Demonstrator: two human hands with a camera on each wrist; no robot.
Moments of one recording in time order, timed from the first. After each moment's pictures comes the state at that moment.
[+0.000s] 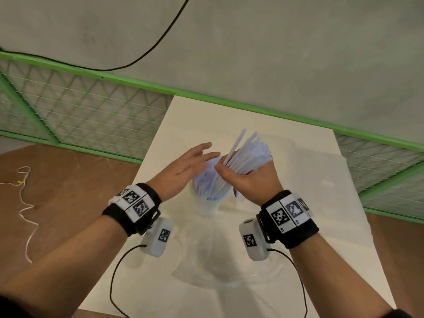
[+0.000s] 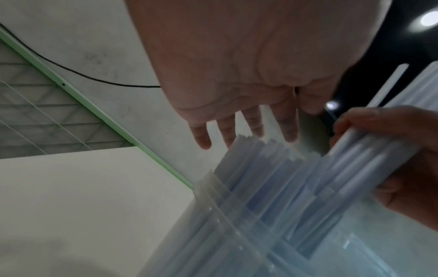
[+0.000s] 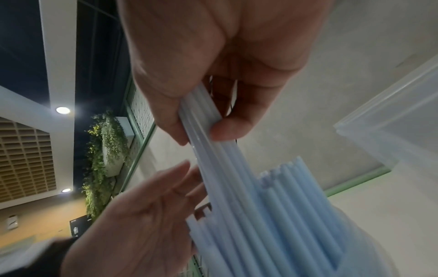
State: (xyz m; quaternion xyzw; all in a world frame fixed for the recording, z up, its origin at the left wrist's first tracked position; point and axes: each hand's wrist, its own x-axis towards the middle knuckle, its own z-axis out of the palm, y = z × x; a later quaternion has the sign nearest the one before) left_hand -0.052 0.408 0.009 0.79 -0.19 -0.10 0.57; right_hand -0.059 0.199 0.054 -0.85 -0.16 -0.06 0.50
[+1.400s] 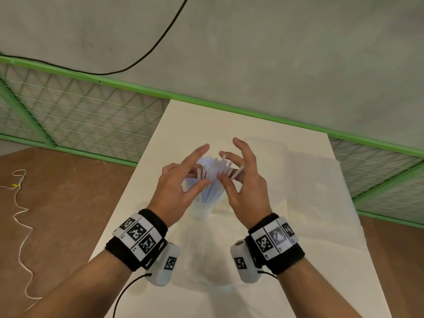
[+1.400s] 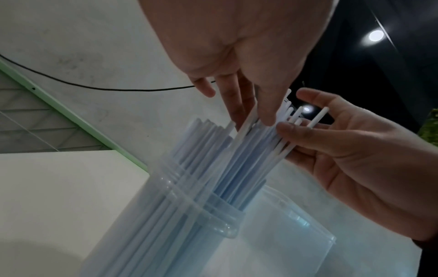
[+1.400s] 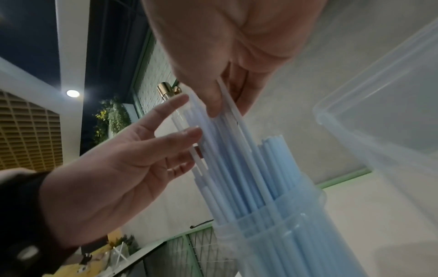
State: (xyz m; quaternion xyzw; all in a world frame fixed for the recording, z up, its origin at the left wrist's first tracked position) left_hand -0.098 0.373 0.019 0.85 -0.10 0.15 0.50; right_hand -0.088 0.197 0.045 -0.84 -0.17 -0.10 0.50
